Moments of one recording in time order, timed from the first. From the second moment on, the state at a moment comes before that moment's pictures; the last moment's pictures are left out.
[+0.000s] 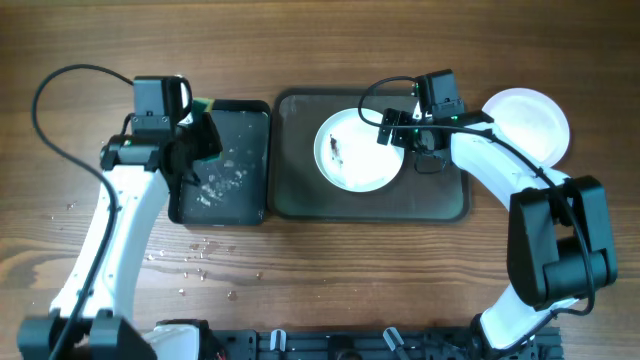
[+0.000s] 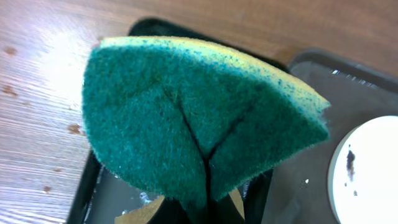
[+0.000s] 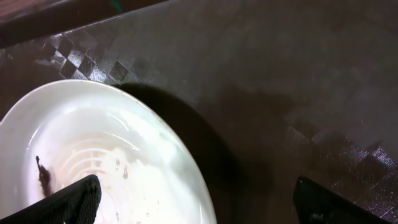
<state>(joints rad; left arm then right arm) -0.03 1.44 1.10 -0.68 0.01 -0.32 0.23 1.84 1.12 -0.38 -0.10 0.44</state>
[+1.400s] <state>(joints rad) -0.03 1.48 1.10 -0.67 0.03 -0.32 0.23 1.84 1.12 -0.48 -0.12 0.44</state>
